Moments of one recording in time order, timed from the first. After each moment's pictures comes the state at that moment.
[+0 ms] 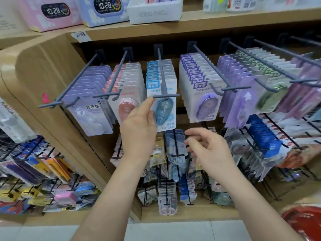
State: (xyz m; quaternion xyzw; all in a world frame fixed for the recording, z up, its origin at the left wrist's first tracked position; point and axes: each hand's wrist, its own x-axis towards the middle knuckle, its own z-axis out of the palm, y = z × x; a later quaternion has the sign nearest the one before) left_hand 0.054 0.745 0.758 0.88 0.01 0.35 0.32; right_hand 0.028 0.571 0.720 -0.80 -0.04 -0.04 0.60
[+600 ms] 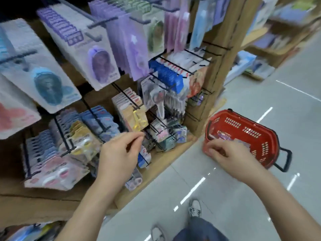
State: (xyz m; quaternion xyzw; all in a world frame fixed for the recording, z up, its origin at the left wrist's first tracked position) left_hand -0.015 0.698 0.669 0.86 -0.32 0.08 0.38; right_hand -0.177 0.451 0.644 -0.92 0.24 0.01 0.30
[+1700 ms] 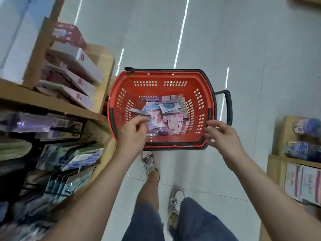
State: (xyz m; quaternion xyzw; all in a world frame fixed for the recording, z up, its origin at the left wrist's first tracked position) left_hand -0.032 0.092 0.313 0.81 -0.34 -0.40 0.26; right_hand -0.268 0.037 0.325 -0.35 0.73 -0.16 0.56
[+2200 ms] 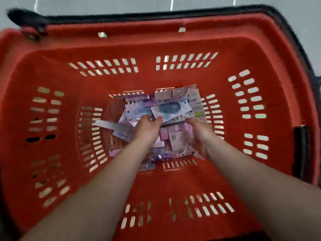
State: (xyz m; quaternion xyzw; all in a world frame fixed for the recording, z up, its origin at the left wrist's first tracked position) left_hand -0.058 -0.072 -0.099 0.79 -0.20 -0.56 0.15; right_hand -0.212 -0.090 -0.109 -0.13 0.79 -0.07 0.60
